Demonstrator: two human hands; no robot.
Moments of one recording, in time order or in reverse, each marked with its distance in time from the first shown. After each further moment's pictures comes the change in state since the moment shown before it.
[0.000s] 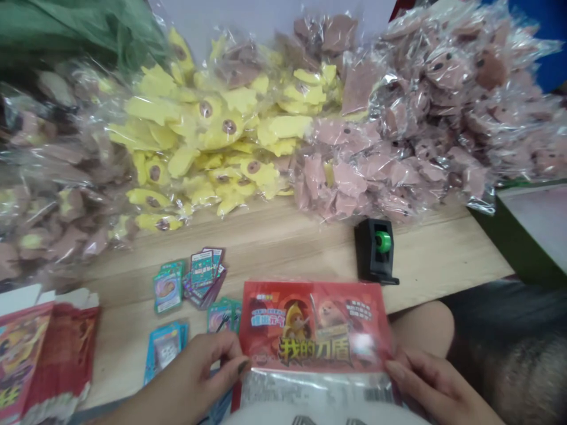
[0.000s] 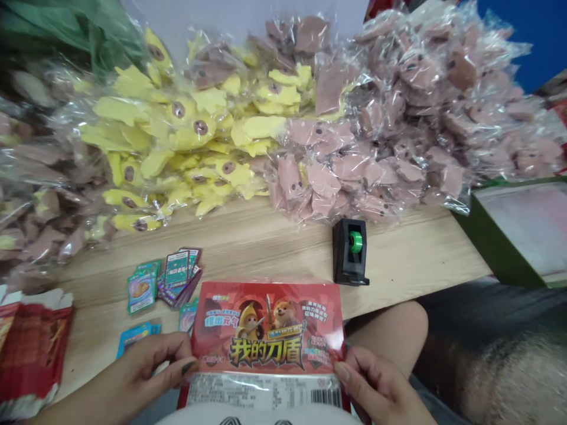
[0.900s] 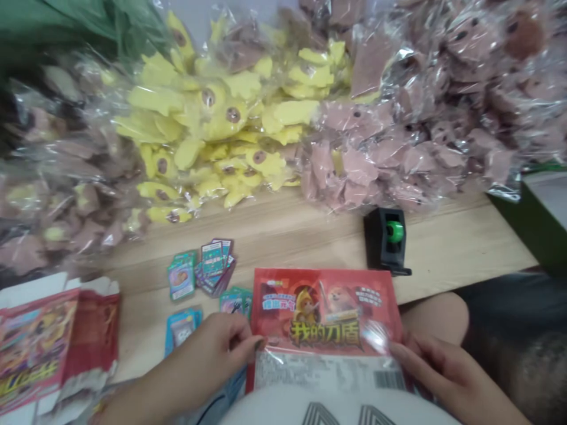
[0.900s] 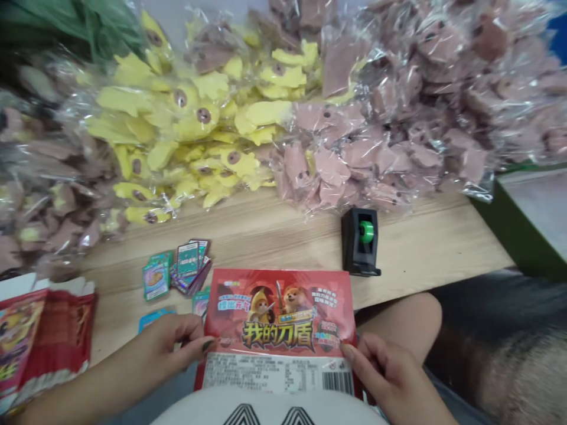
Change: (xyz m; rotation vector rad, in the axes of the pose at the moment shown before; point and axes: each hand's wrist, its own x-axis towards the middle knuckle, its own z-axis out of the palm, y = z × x) left_hand 0.006 -0.007 0.002 0.127 0.051 -0.050; right_hand -0.001 -0.012 0.007 -0.304 0.175 -0.064
